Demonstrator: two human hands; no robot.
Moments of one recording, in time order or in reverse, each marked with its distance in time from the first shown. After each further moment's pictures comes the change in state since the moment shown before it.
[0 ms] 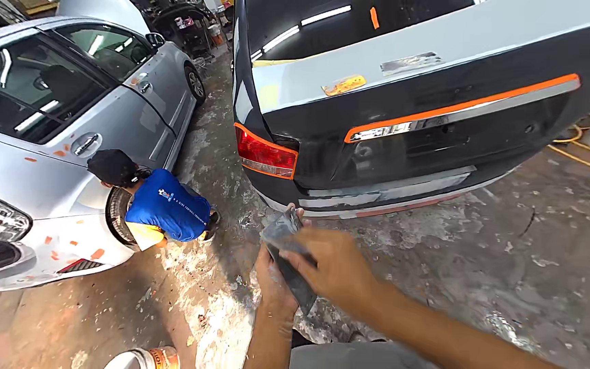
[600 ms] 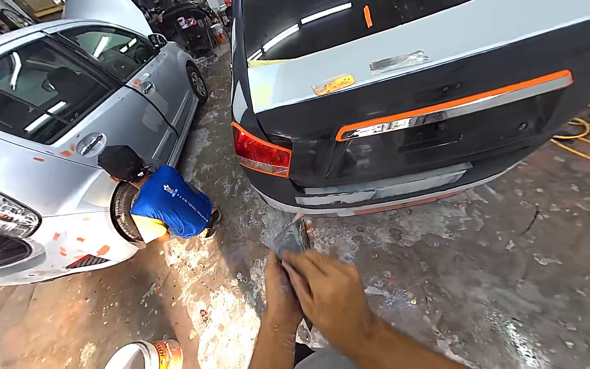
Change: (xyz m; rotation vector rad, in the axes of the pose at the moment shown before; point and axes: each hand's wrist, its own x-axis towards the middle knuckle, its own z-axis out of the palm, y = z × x) left_hand -0.029 -0.030 0.015 0.176 0.082 -0.020; right_hand -0.045 -0.011 0.011 -0.197 0.353 -0.054
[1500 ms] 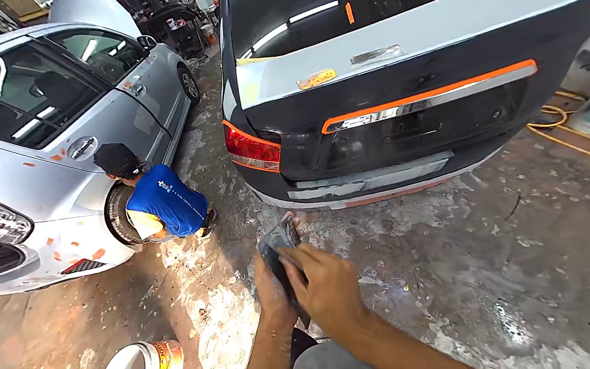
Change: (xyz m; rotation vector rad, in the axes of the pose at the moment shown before) left_hand -0.025 -0.018 -0.004 0.034 -0.051 0.145; right_hand -0.020 -0.006 -0.021 -0.051 -0.065 0.151
